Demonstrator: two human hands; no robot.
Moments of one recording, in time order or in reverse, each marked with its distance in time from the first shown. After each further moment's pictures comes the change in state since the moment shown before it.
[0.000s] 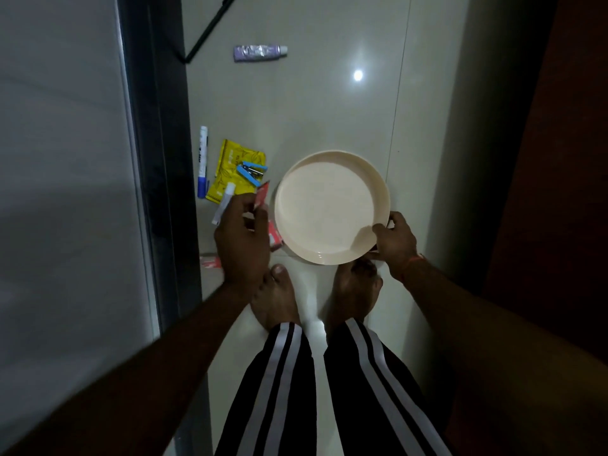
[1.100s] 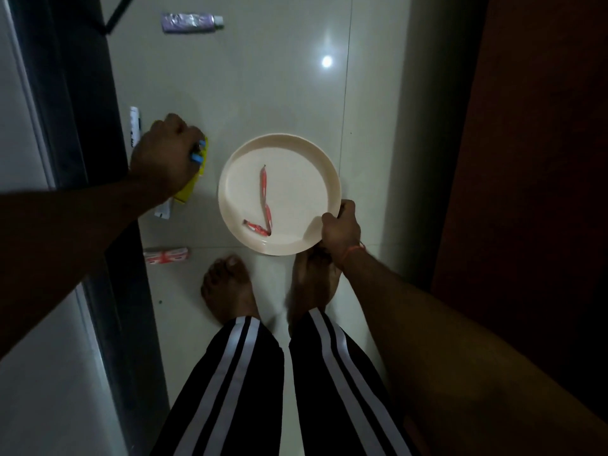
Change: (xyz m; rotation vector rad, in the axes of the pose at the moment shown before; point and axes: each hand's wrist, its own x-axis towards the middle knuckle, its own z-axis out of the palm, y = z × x) left_hand 0.140 -0.024 0.017 0.783 -0.479 0.475; right_hand 0.006 0.014 0.014 -0.002 0.004 -0.045
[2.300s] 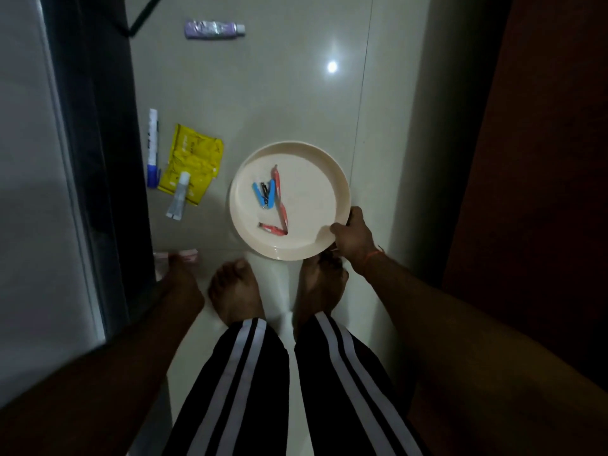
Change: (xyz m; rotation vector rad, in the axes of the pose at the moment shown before) left_hand -0.178 0.096 0.164 -0.677 0.175 -0.905; right_hand 0.003 -0.002 -0.012 -0.102 -0.141 -0.018
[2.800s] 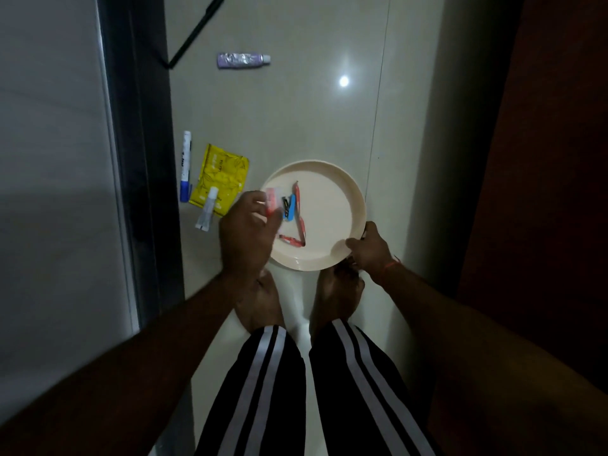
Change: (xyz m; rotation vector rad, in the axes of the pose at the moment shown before) left_hand 0.040 0.136 -0.071 -0.191 -0.086 0.401; right_hand -0.012 -0.011 -0.004 -0.111 -0.026 0.031
